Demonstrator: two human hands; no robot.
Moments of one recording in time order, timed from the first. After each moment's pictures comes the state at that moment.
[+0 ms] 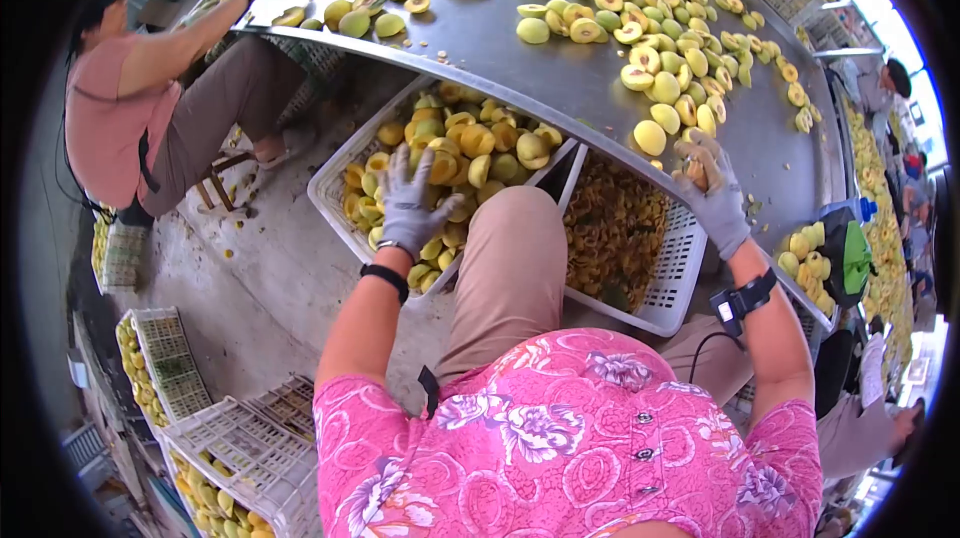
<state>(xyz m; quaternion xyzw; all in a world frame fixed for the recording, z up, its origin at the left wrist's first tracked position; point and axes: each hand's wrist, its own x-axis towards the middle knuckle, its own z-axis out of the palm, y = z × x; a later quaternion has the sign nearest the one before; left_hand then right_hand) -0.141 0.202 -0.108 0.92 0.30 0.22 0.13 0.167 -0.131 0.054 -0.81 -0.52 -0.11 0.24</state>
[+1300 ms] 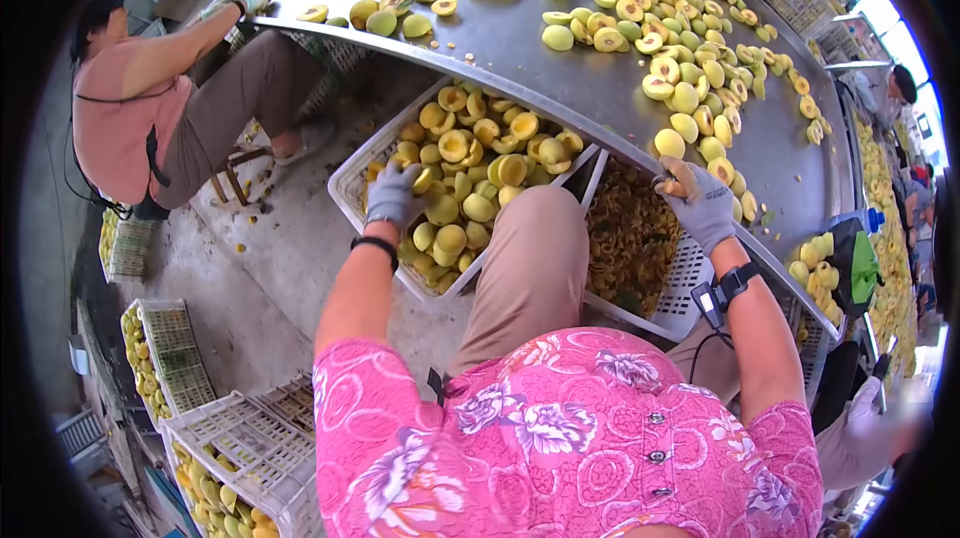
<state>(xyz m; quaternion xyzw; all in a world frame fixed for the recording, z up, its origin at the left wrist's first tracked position) -0.159 0.259 -0.115 0.93 0.35 0.04 0.13 0.144 -0.100 0.015 -0.81 -0.55 -0.12 0.13</state>
